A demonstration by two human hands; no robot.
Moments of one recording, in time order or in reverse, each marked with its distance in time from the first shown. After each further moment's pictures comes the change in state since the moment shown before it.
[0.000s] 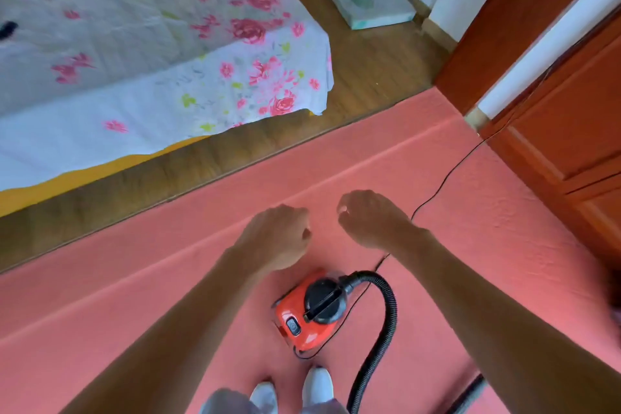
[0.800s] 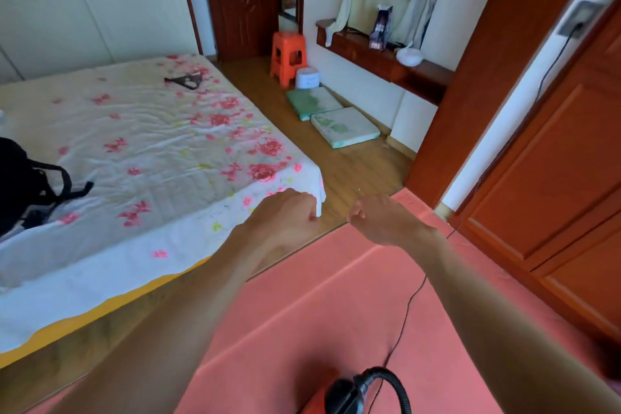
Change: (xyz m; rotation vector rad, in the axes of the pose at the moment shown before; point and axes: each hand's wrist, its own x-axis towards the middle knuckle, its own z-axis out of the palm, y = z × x) left_hand -0.092 0.032 -0.329 0.069 0.255 0.146; right_hand -0.111 -0.117 -0.279 0.034 0.242 0.026
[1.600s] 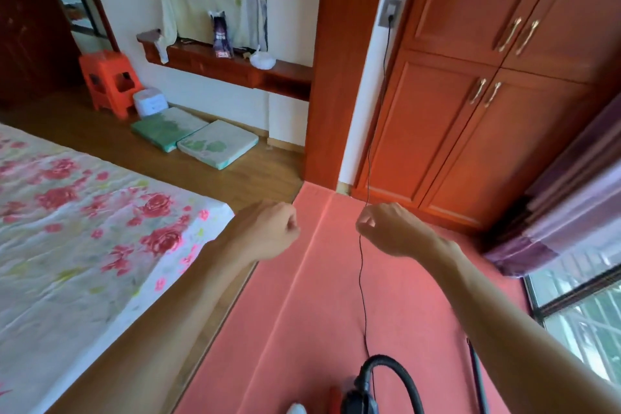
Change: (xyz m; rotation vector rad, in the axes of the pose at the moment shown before) left_hand 0.152 -0.062 -0.066 -0.028 -0.108 0.526; right_hand 0.038 -0.006 -0.034 0.075 0.237 0.507
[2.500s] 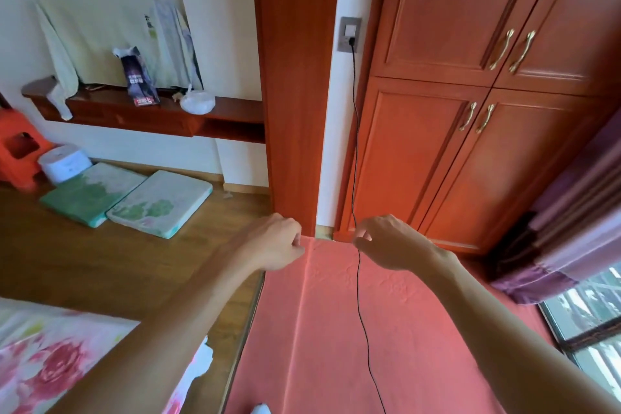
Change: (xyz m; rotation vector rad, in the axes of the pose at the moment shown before) left_hand 0.432 -0.042 -0.028 0.145 -0.229 0.215; right_hand 0.339 0.117 -0.087 0.057 0.033 0.169
